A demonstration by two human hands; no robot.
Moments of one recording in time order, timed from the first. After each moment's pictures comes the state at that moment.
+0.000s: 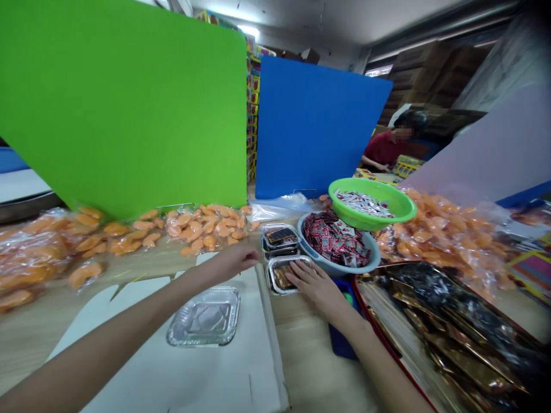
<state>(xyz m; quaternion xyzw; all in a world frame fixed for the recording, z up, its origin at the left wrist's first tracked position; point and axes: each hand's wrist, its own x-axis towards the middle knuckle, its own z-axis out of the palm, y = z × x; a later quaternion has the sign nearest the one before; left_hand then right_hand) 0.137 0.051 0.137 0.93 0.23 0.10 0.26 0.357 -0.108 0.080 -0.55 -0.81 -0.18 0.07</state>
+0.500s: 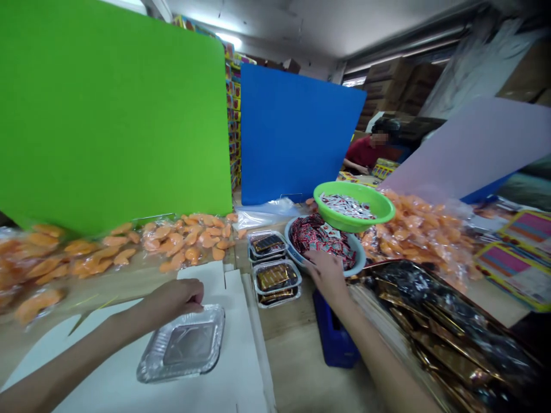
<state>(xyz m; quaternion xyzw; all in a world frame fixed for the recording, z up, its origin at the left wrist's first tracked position) 0.065 0.061 0.118 0.93 0.30 -0.06 0.19 0.398 -0.094 0.101 -0.76 -0.60 -0.16 0.18</state>
